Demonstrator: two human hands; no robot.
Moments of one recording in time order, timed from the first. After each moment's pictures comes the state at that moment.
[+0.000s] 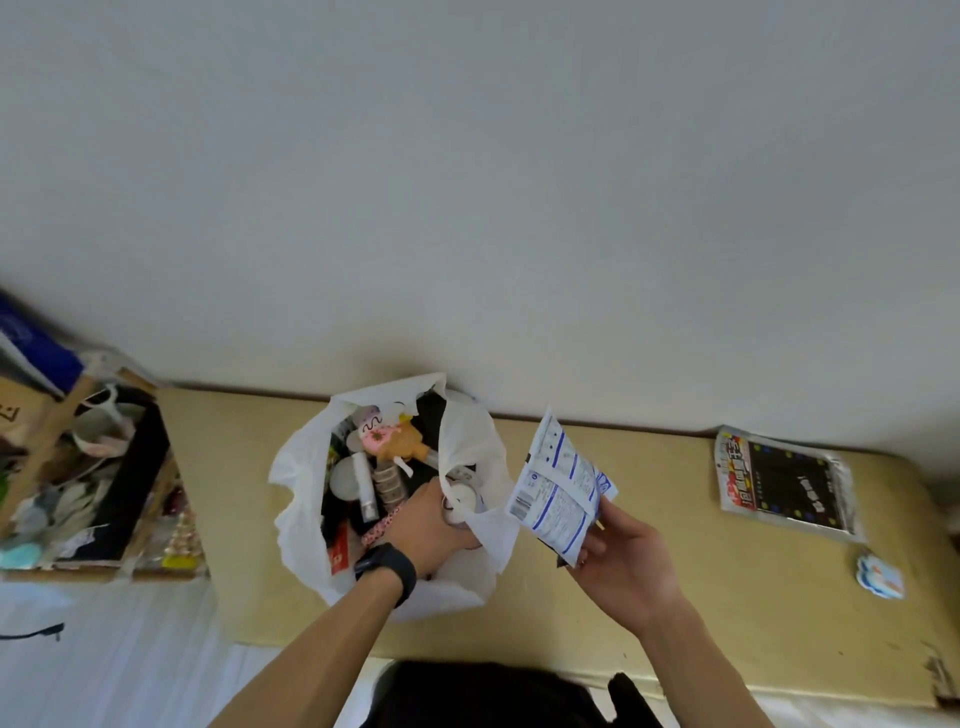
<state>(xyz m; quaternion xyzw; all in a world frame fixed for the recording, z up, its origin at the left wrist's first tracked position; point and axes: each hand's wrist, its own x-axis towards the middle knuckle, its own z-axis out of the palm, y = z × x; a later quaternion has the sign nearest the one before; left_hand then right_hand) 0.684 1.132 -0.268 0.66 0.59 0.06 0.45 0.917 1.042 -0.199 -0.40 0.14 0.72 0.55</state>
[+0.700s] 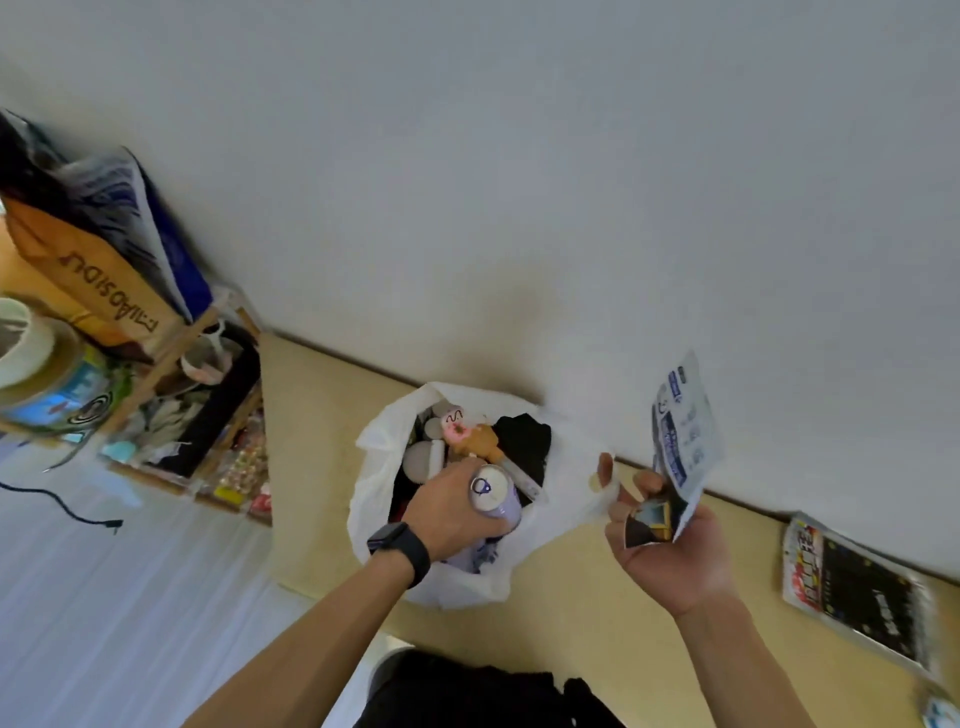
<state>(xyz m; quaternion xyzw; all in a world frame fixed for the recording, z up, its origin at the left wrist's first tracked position) 0.630 1.137 -0.215 0.64 0.63 0.14 0.42 0.883 1.105 -0.150 -0.32 0.08 0.79 0.51</state>
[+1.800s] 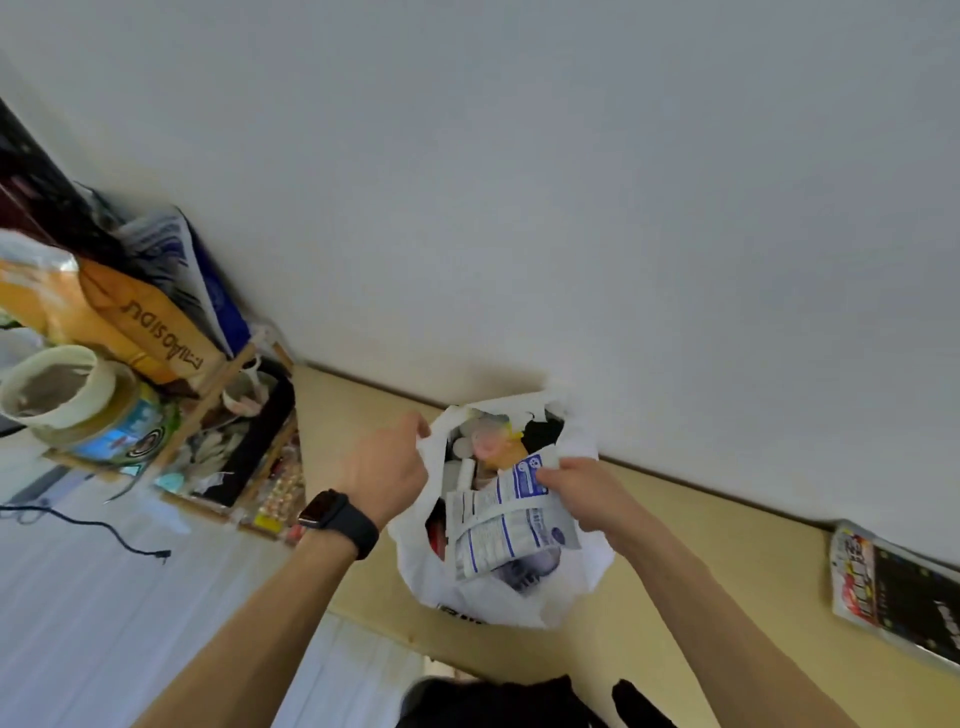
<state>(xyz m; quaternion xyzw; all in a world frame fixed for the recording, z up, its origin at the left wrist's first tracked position) 0.552 1.164 -0.117 0.66 0.73 0.04 0.19 0.789 1.162 -0.143 -0.69 -0.45 0.56 0.12</state>
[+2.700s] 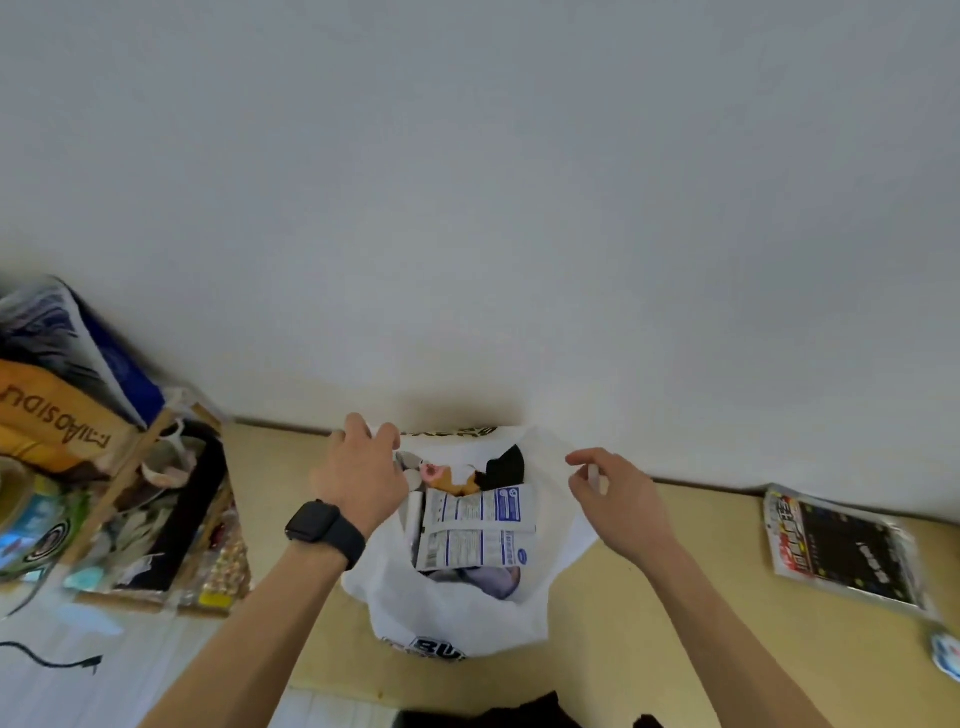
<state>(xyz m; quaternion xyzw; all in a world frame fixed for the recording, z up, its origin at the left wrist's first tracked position) 0.594 1.202 -0.120 0.70 0.70 0.00 0.13 0.874 1.132 -0.142 -0.75 -0.53 0.32 0.23</state>
